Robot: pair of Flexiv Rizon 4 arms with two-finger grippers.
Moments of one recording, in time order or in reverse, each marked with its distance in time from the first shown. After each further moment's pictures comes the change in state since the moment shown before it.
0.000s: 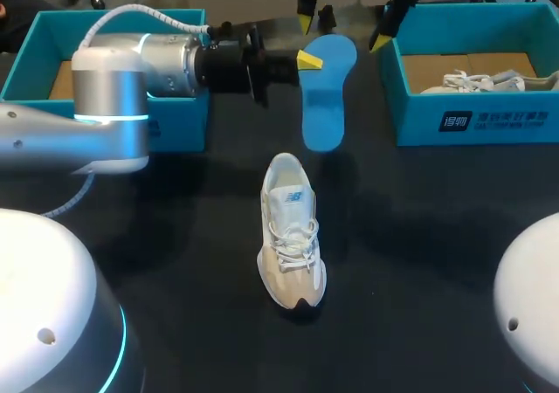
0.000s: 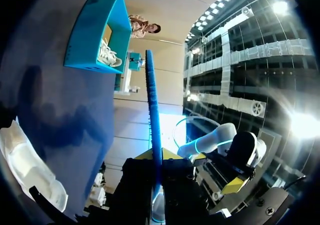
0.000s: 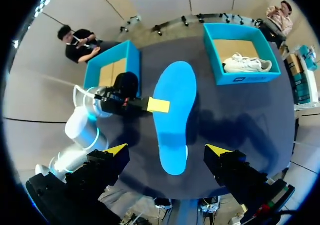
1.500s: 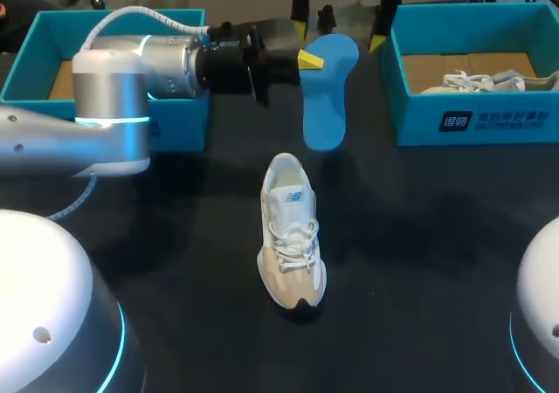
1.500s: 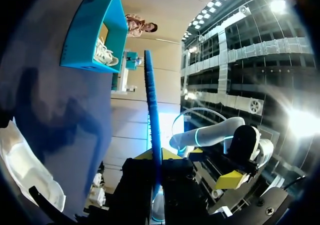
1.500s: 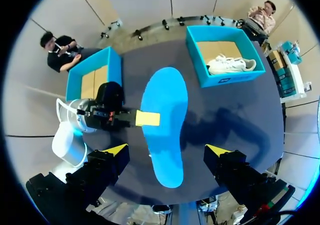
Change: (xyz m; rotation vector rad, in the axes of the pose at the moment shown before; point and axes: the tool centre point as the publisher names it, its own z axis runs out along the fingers) left arm 0.003 0.005 0.001 -0.011 0.024 0.020; right arm -0.007 0.010 0.017 -0.029 -0.127 0.084
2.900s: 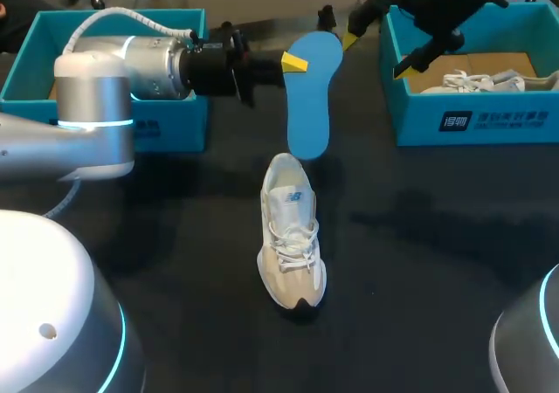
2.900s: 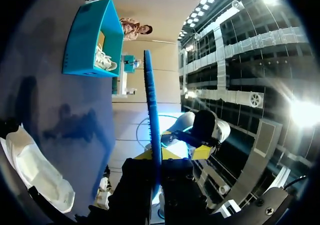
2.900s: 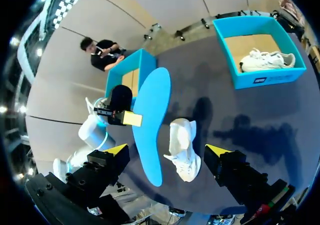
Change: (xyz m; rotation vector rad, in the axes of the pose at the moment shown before) left arm 0.002 0.007 -0.022 0.008 -0.013 0.084; right arm -0.045 0.005 0.026 -0.003 0.505 -0.088
